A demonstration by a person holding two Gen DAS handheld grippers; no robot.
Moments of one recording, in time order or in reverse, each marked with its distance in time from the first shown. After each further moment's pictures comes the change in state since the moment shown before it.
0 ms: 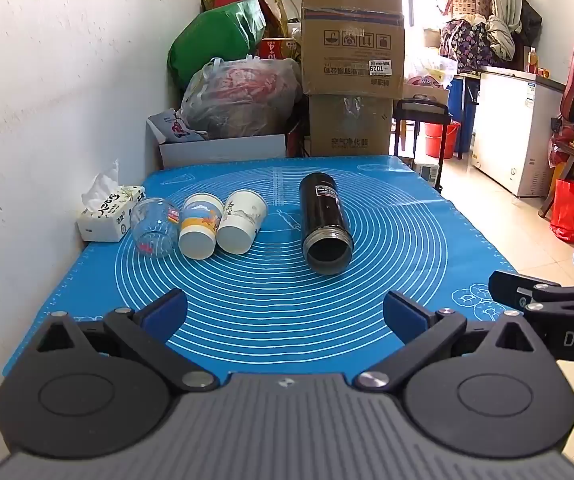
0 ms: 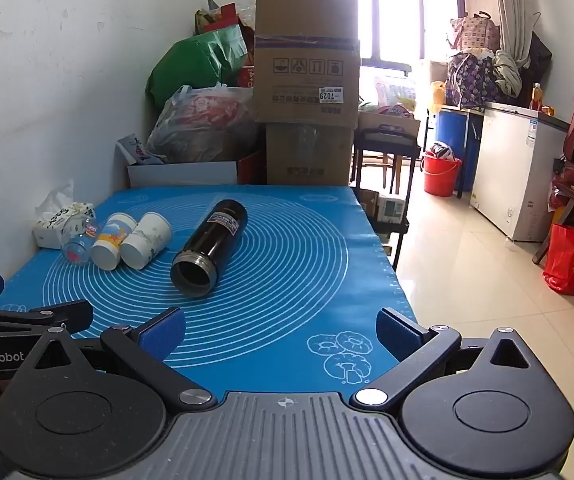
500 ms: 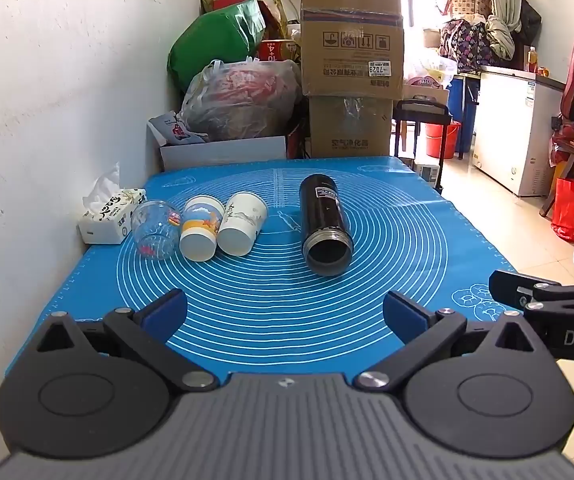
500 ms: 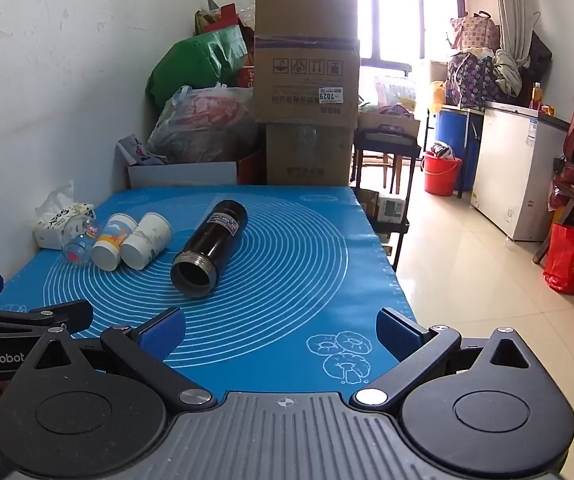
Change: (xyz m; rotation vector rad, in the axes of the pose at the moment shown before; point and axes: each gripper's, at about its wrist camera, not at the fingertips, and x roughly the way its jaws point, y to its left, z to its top) left arm 0.001 0.000 0.000 0.000 -0.001 0.007; right arm -0.001 0.001 0.002 0.003 -0.005 0.005
